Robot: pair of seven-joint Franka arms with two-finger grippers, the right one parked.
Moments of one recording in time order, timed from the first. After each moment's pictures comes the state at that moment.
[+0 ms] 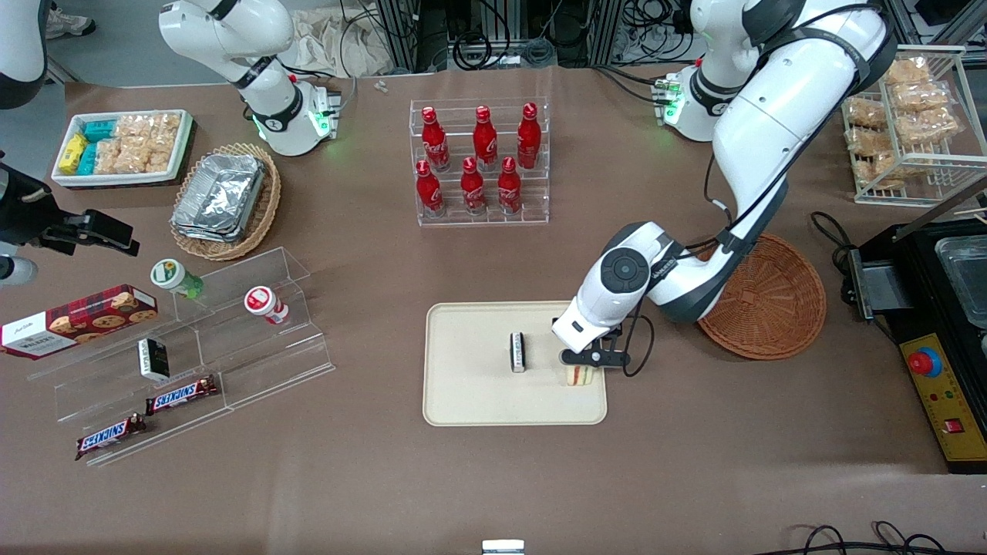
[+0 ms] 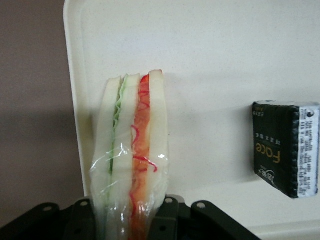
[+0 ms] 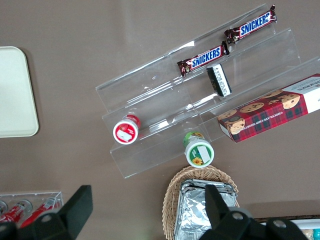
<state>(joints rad) -0.03 0.76 -0.58 -1.71 0.49 2.40 -0.78</state>
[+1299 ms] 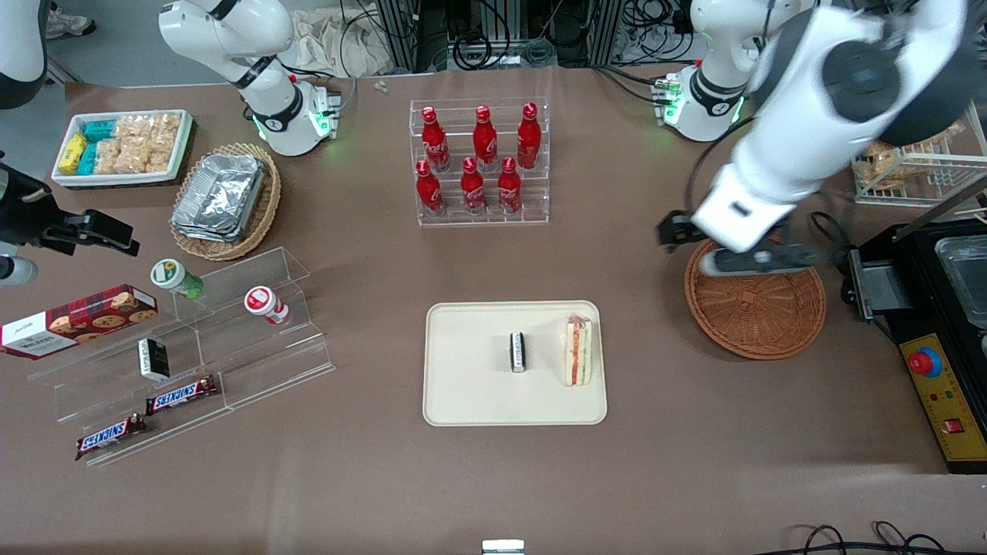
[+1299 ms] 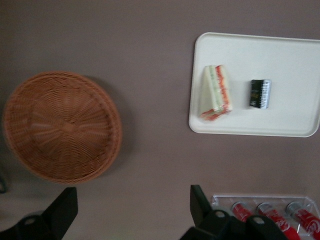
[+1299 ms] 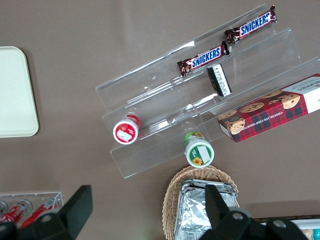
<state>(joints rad) -0.02 0.06 -0.29 -1.62 -0.03 1.63 -0.36</state>
